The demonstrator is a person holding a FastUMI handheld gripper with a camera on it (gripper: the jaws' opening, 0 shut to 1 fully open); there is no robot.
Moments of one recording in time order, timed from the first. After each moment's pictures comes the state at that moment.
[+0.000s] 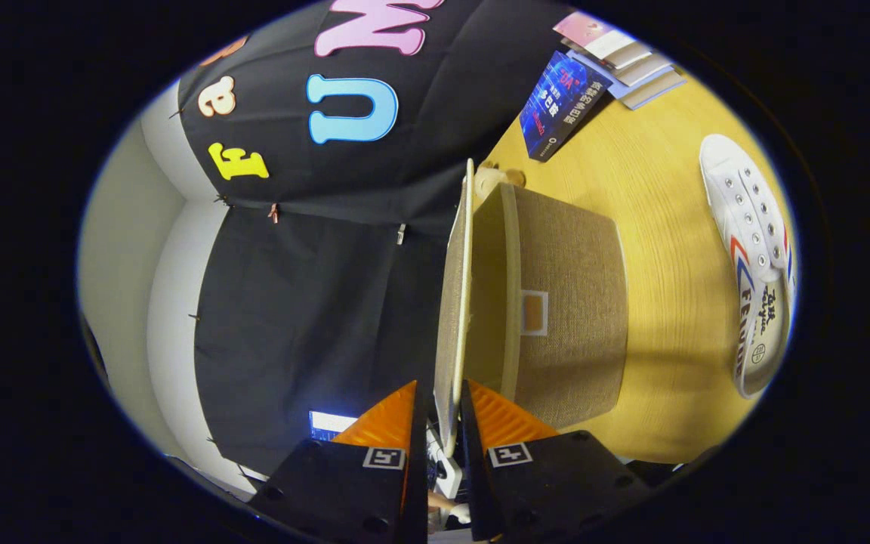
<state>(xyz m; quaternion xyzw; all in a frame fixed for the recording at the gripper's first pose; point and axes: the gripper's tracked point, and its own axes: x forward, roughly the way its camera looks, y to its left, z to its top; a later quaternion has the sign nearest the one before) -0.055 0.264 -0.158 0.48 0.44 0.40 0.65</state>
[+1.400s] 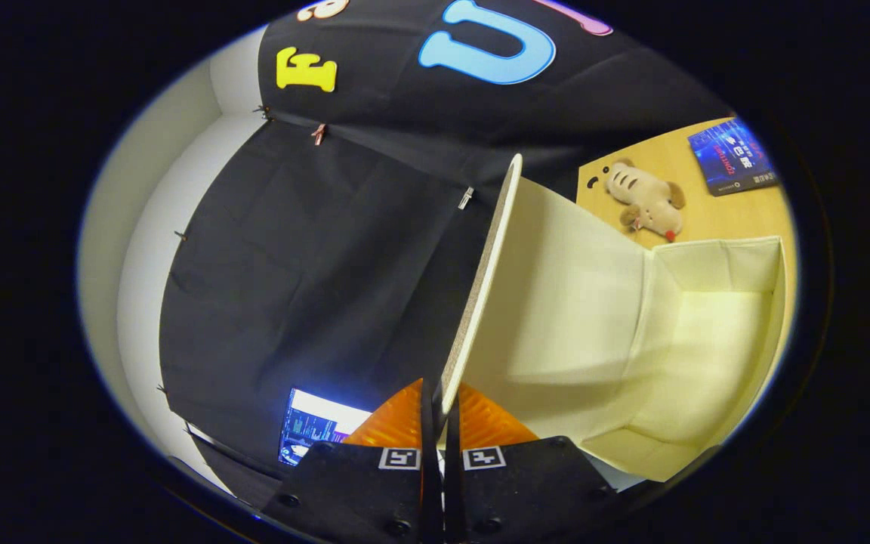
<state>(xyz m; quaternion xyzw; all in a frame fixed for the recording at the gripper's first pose) -0.053 0.512 -0.021 0.35 0.41 0.47 0.70</state>
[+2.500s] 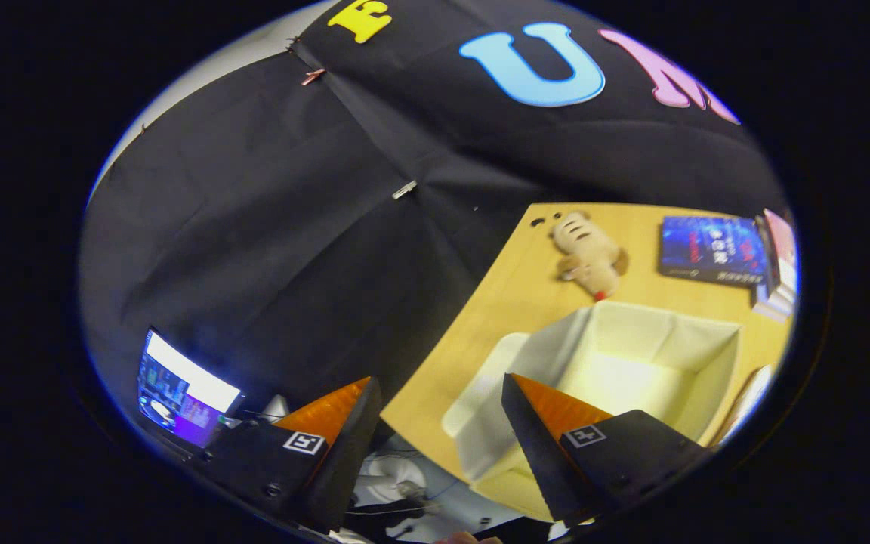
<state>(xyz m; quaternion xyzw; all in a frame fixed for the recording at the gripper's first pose) 0.000 0.481 -0.097 0.10 0.34 0.37 0.86</state>
